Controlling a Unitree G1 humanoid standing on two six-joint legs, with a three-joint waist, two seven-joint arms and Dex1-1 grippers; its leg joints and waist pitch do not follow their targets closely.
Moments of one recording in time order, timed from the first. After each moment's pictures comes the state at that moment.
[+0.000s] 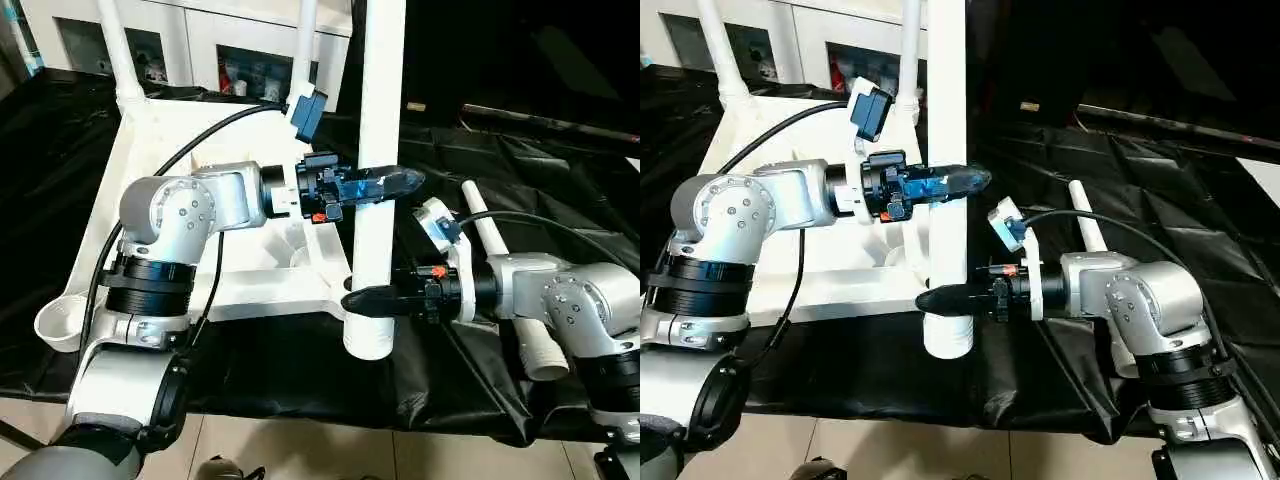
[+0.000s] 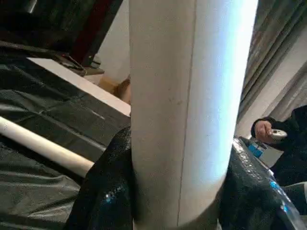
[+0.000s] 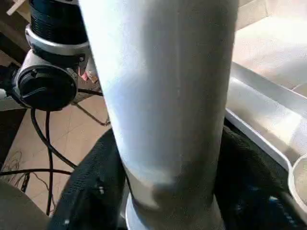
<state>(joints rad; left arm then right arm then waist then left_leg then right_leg) -0.89 0.23 0.02 0.19 -0.74 1.06 -0.90 -0.52 -0.50 0.13 -0.04 0.70 1.07 1.09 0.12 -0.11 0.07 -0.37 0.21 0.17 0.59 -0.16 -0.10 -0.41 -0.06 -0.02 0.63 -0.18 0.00</state>
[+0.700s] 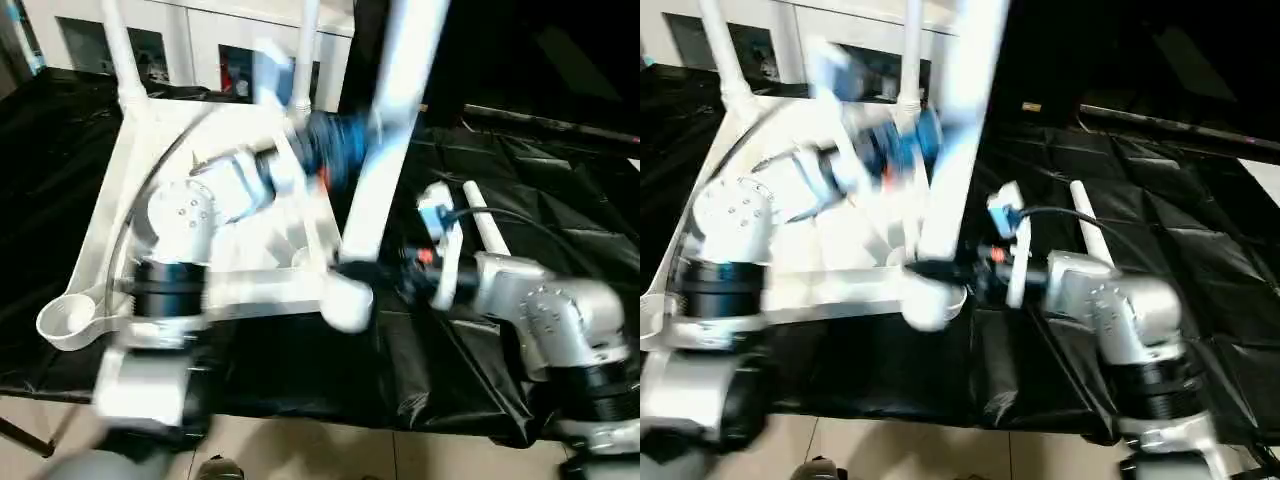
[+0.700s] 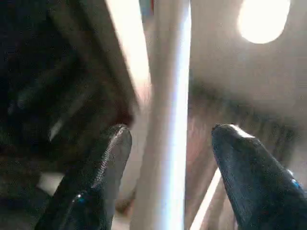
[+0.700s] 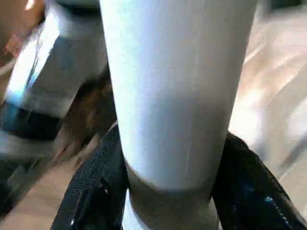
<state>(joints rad) -0.90 0.01 0.37 0.23 -0.90 0.76 -0.67 -0.46 -0.21 -0.05 -0.02 0.70 0.80 0.78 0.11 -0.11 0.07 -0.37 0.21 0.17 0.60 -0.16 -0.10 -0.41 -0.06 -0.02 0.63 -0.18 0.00</state>
